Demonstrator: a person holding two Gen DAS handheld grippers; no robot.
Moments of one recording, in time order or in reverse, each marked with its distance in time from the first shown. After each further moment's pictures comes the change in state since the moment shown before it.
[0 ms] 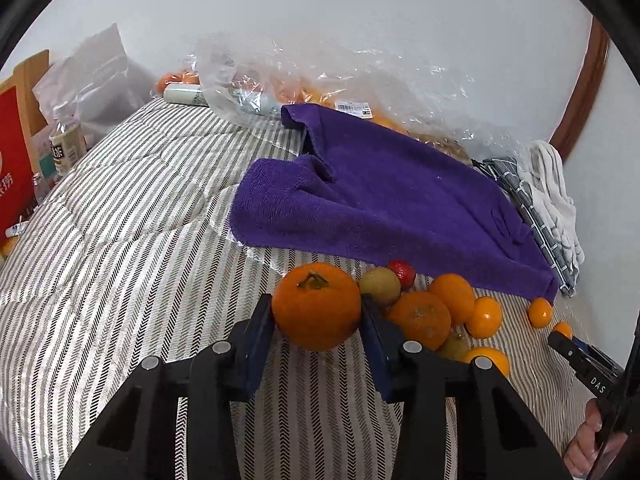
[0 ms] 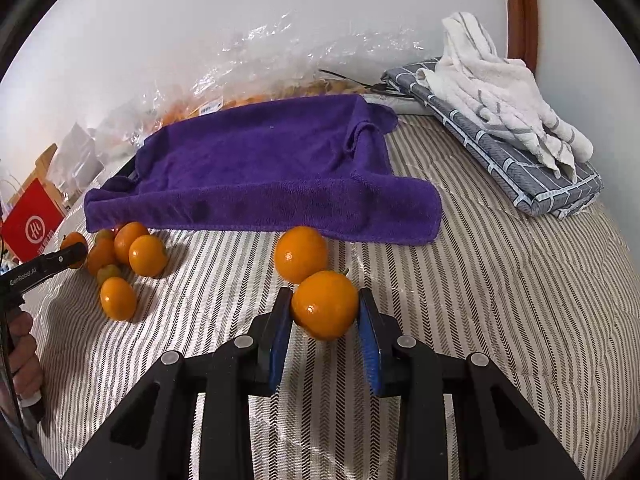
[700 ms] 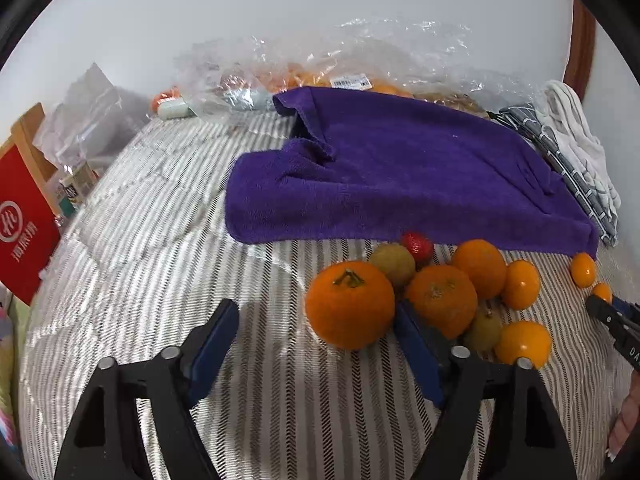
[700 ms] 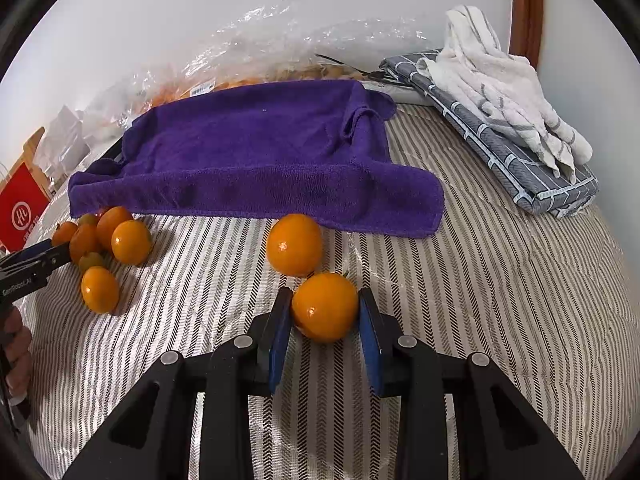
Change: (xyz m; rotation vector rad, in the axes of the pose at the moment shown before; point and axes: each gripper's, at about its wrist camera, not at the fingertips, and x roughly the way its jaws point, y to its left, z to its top) left arm 0.016 -0.024 -0.001 0.163 0.072 0.155; right arm 0.011 0.010 0.001 -0.036 0.054 -0.057
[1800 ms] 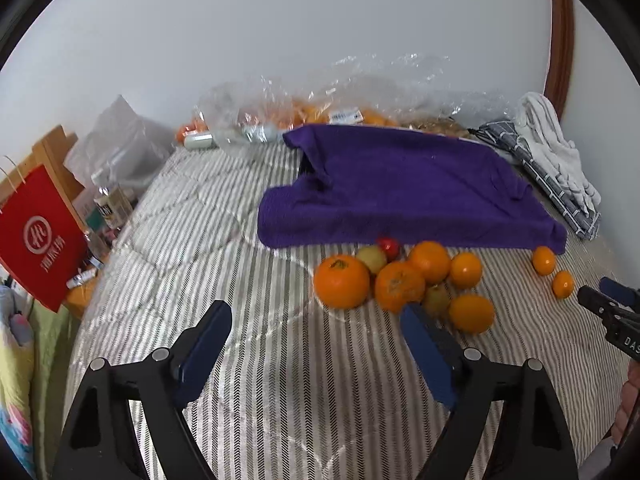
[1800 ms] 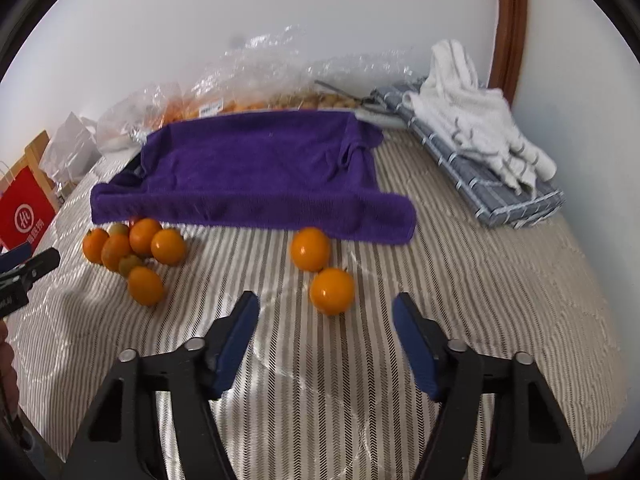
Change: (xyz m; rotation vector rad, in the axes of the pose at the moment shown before) left arm -0.074 -0.002 -0.012 0.037 -0.063 0.030; right arm -0.057 0.011 -0.001 0.001 -0.023 -0.030
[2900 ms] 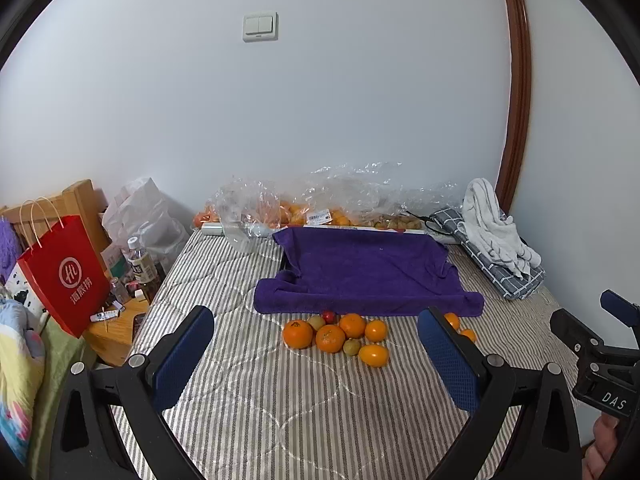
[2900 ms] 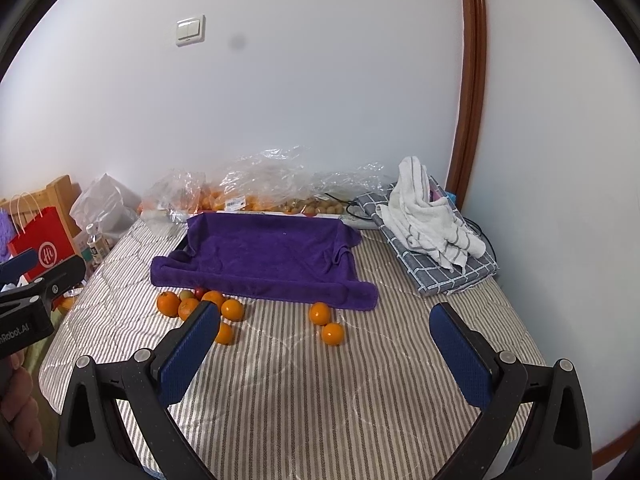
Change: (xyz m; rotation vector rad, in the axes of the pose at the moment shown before) left arm -0.168 -0.045 0.013 -0.028 -0.262 -0.005; right arm -0.183 0.030 0.010 -0.013 -0.283 -0.078
